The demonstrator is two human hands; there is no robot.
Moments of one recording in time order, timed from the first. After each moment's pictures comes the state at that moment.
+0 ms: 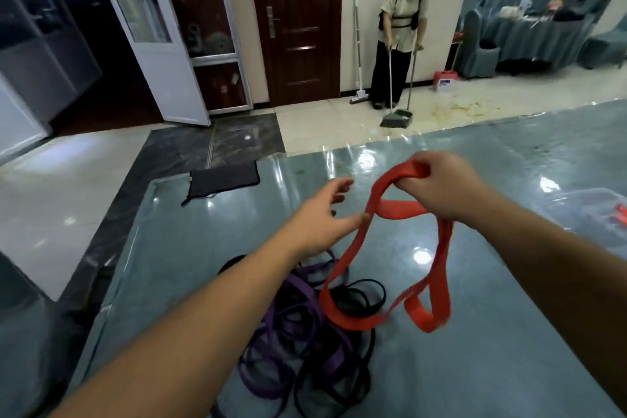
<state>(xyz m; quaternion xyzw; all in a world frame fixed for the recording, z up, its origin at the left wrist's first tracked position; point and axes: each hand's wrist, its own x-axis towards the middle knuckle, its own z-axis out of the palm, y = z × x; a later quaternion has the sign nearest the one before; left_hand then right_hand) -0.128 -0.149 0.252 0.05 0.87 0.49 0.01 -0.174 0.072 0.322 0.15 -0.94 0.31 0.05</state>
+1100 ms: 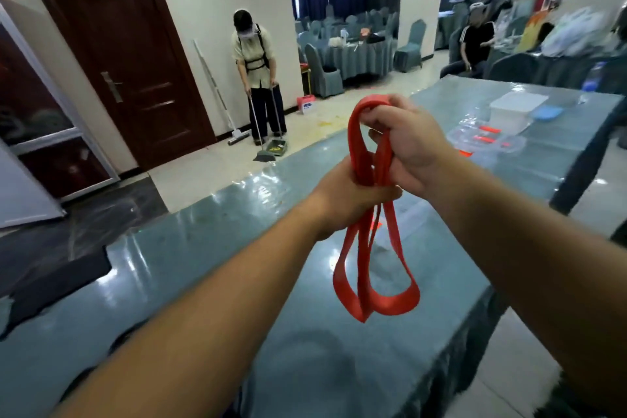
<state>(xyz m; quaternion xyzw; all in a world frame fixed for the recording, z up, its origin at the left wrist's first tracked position) -0.127 0.220 0.373 0.26 0.81 0.51 0.11 -0.112 0.338 0.415 0.00 -0.62 0.76 0.17</state>
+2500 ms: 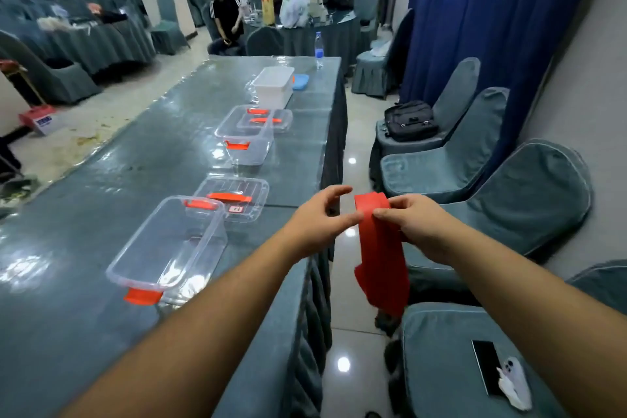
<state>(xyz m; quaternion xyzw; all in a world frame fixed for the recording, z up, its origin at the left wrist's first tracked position) -0.154 0.596 0.224 0.48 0.69 0.42 0.33 0.022 0.701 0.243 -0.41 -0.66 0.61 0.16</state>
